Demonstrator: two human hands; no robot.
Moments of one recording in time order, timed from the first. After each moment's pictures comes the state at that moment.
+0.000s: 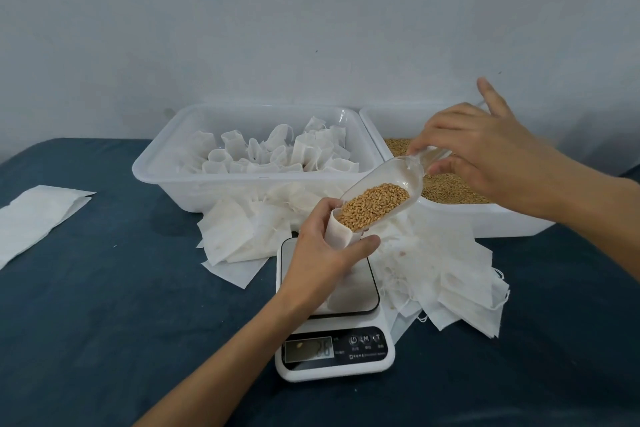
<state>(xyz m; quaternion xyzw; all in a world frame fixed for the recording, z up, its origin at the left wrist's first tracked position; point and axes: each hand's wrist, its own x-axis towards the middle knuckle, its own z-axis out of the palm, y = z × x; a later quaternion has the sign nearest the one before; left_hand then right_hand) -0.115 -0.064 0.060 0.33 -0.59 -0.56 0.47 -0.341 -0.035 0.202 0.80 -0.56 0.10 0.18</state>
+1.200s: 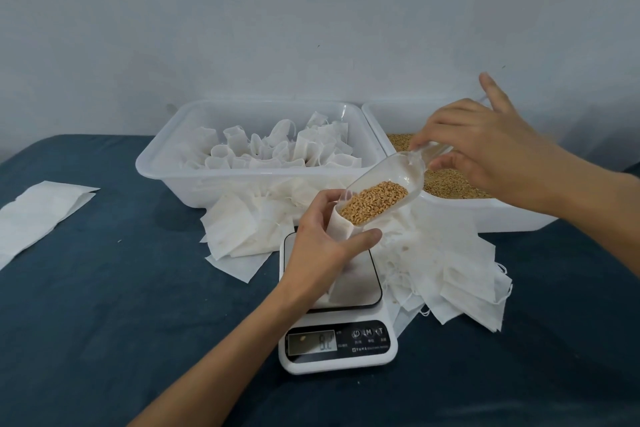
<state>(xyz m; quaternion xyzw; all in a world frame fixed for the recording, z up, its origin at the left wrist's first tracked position) -0.113 -0.067 0.060 0.34 -0.60 -0.55 0.47 -0.344 -0.039 0.196 0.81 -0.55 0.11 0.19</state>
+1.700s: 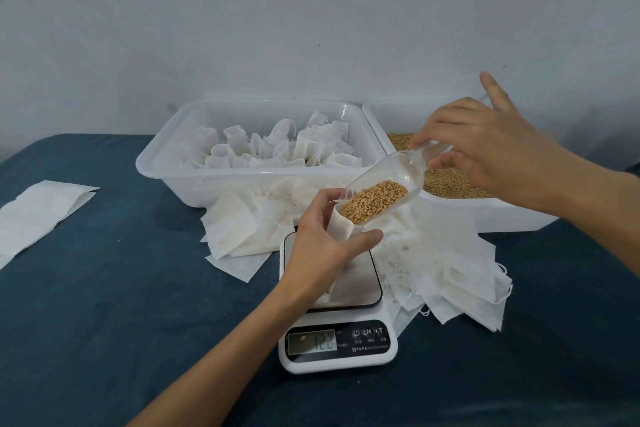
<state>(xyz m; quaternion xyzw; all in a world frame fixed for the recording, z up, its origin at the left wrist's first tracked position) -0.112 -0.066 0.060 0.35 -0.61 -0.54 0.46 -0.344 -0.038 0.197 0.80 -0.55 0.11 0.20</state>
